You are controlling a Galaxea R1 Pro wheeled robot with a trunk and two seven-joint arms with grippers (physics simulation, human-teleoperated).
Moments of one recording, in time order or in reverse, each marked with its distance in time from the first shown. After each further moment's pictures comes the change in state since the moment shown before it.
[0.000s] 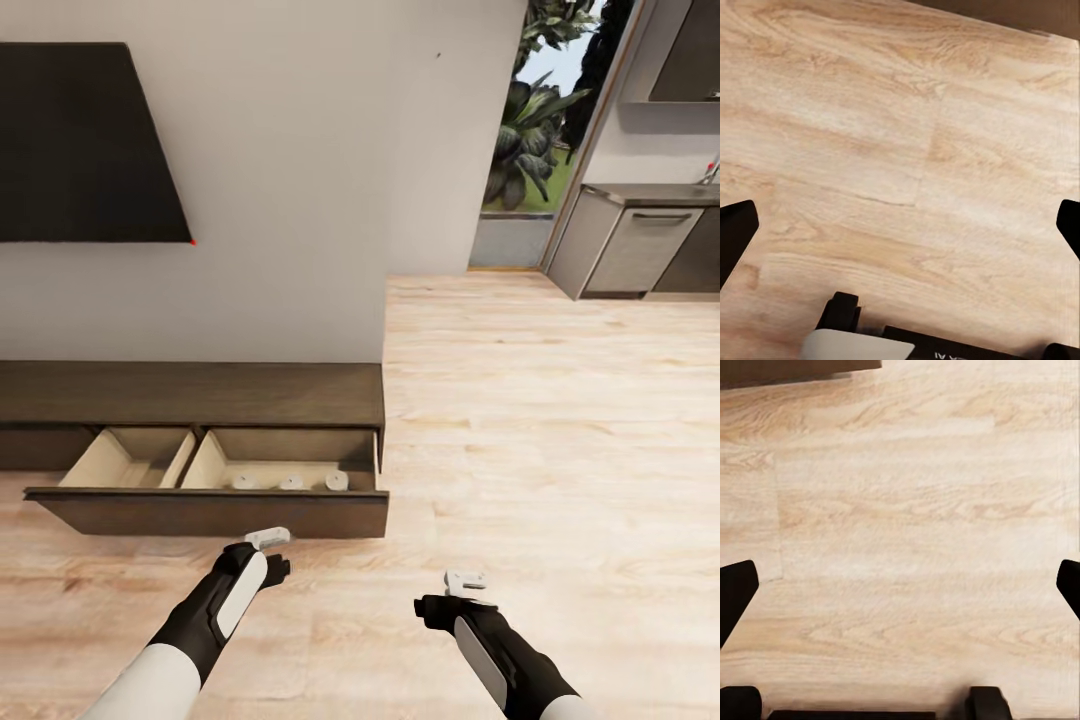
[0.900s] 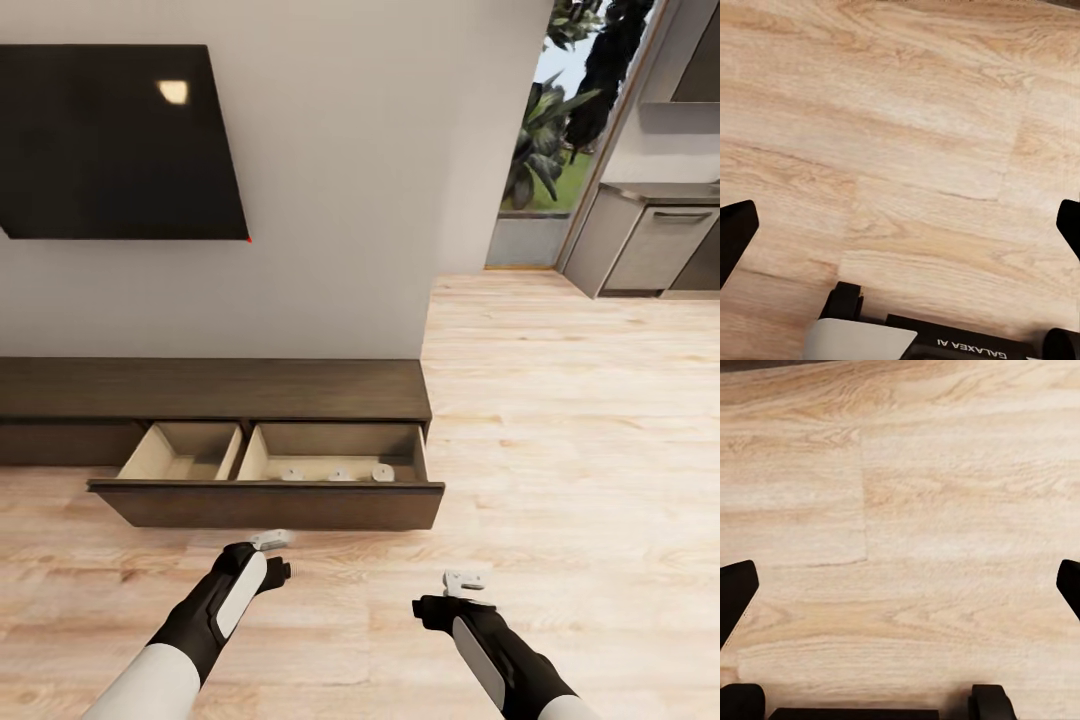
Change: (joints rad) left arm 0.000 0.002 -0.001 -0.002 0.000 0.037 -0.007; right arm 0.000 0.007 -0.001 0.001 0.000 0.004 -0.002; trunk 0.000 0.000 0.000
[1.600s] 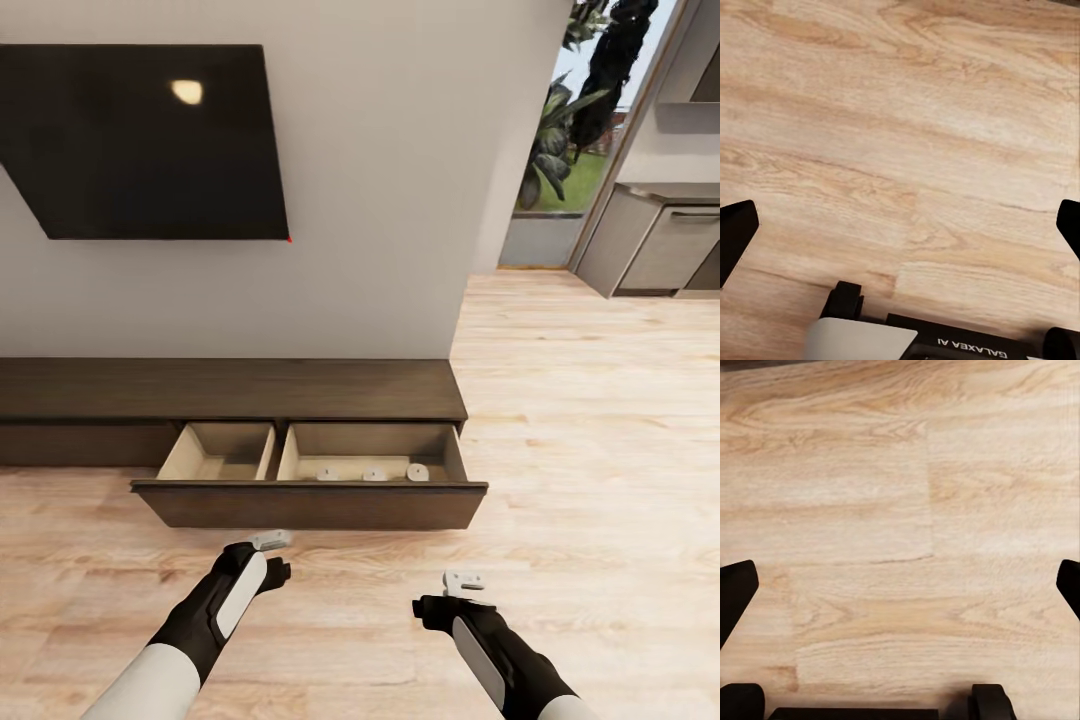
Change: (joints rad) left arm 0.000 0.000 -0.001 0.001 0.000 0.001 -0.001; right arm 0.000 0.000 0.000 0.000 0.000 0.001 0.000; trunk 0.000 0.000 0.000
